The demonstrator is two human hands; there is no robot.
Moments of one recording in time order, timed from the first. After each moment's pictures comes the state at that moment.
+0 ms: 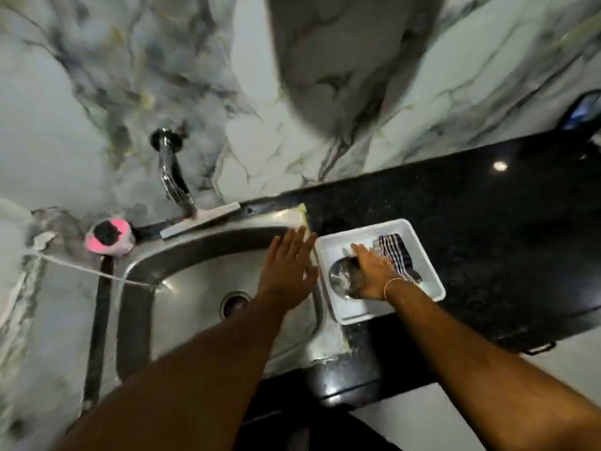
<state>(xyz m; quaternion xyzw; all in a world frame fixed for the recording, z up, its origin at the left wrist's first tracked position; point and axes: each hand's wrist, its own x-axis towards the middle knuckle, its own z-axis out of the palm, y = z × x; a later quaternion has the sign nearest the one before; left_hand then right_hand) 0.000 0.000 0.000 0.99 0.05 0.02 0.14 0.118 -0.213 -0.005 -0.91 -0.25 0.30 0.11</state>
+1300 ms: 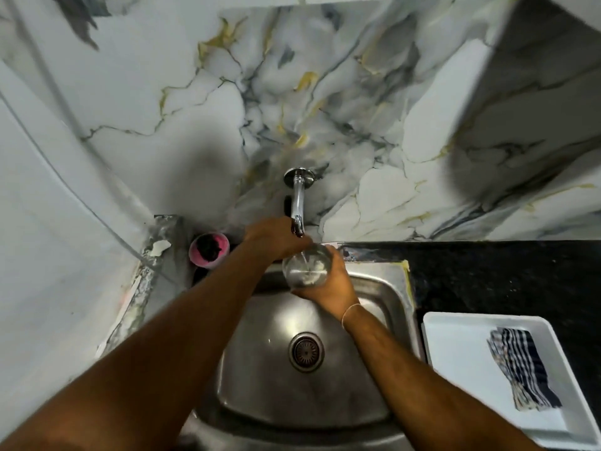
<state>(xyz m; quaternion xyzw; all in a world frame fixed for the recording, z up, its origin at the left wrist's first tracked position) 0.034 0.304 0.133 0.90 0.34 -0.16 0.22 0.071 0.145 -0.002 -0.76 -0.22 0.30 0.53</state>
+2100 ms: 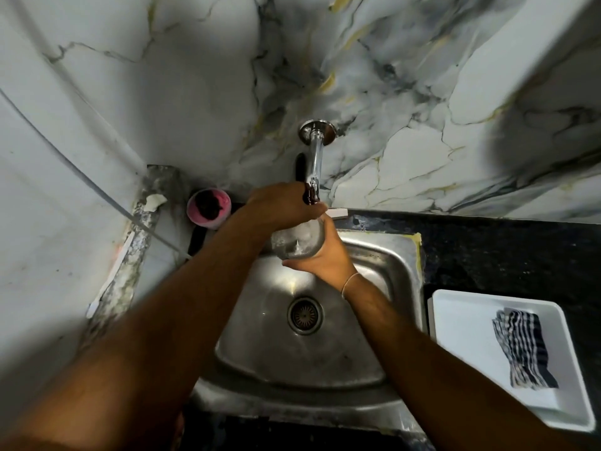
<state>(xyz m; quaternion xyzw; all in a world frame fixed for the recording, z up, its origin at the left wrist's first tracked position) 0.028 0.319 0.119 0.91 0.29 -0.17 0.24 0.069 0.170 -0.026 -0.72 -0.30 0.33 0.54</state>
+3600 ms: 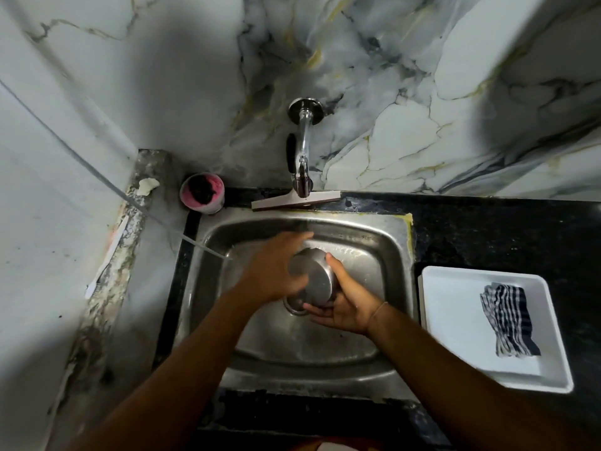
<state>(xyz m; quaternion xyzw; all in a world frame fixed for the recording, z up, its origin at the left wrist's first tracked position) -0.078 0.223 0.041 0.89 0.24 -0.09 0.37 0.029 0.056 -0.010 -0.50 0.23 0.68 0.48</state>
